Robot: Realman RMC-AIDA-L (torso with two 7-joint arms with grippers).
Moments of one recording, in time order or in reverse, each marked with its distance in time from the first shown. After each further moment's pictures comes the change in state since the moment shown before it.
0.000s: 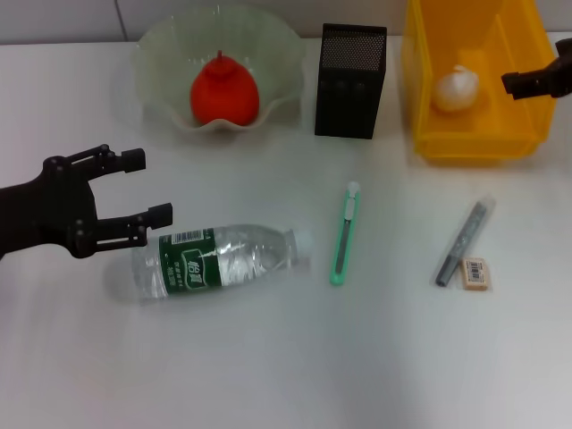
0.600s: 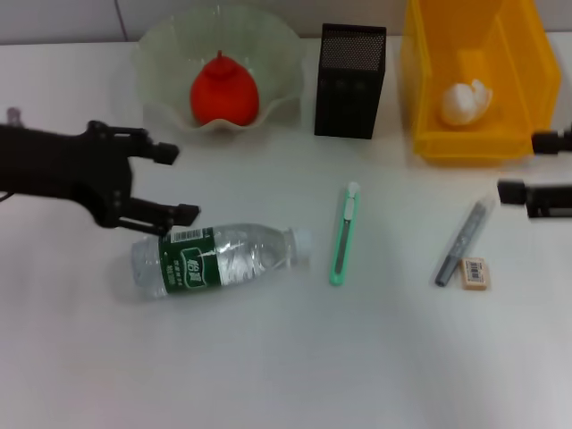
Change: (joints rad) left arm -0.168 -0.080 0.029 0.518 0.432 0.107 -0.439; right arm -0.284 0.004 0.210 -0.024 0.638 -0.348 -0.459
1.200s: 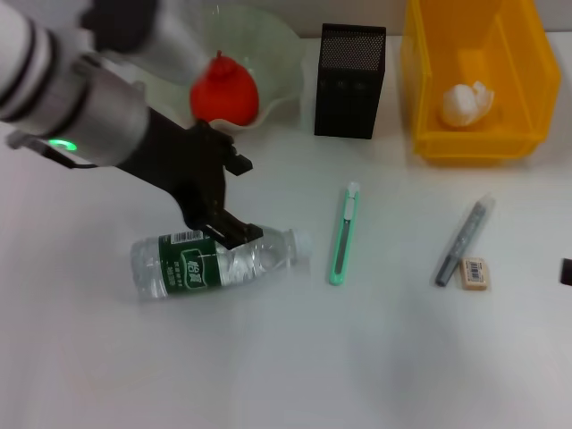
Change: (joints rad) left arm -0.118 -0.007 0.527 0.234 0.224 -0.143 -0.352; right arm -0.031 -0.005 0.309 0.372 0.150 -0.295 -0.471
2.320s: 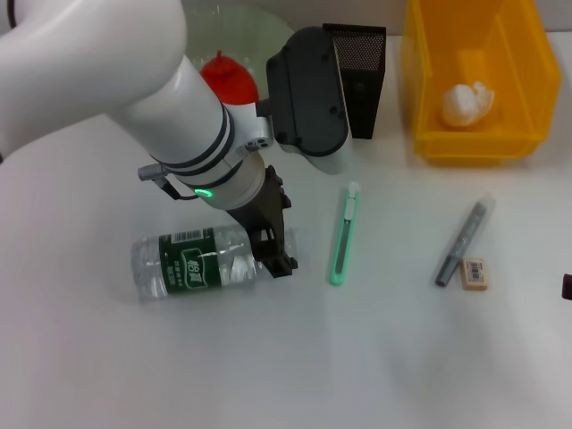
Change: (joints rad) left arm -0.196 -0.009 0.454 -0.331 0.127 -0.358 -0.263; right arm 0.029 0.000 0.061 0.079 -0.110 0.007 -0.022
